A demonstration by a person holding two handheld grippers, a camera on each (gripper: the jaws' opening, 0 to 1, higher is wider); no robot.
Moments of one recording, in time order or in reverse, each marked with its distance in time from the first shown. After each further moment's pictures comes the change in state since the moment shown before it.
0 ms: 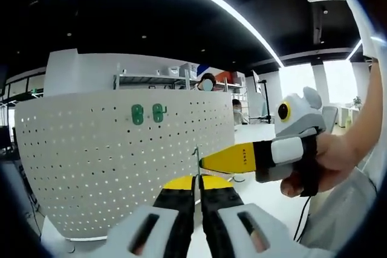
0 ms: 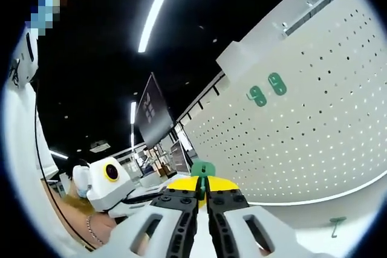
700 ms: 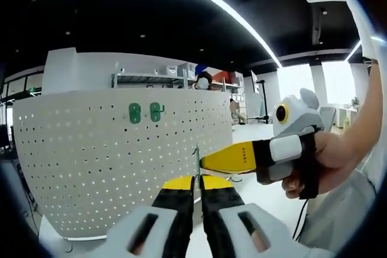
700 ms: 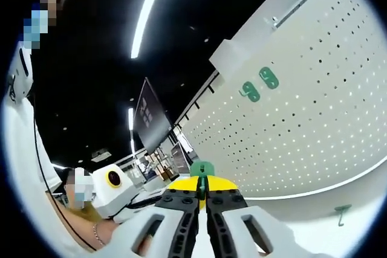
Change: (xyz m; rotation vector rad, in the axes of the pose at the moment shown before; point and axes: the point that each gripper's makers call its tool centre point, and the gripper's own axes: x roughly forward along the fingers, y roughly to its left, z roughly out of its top) left arm 0.001 -0.004 -0.002 -0.010 0.001 -0.020; right arm -0.004 -0.003 -0.002 0.080 -0.004 -0.014
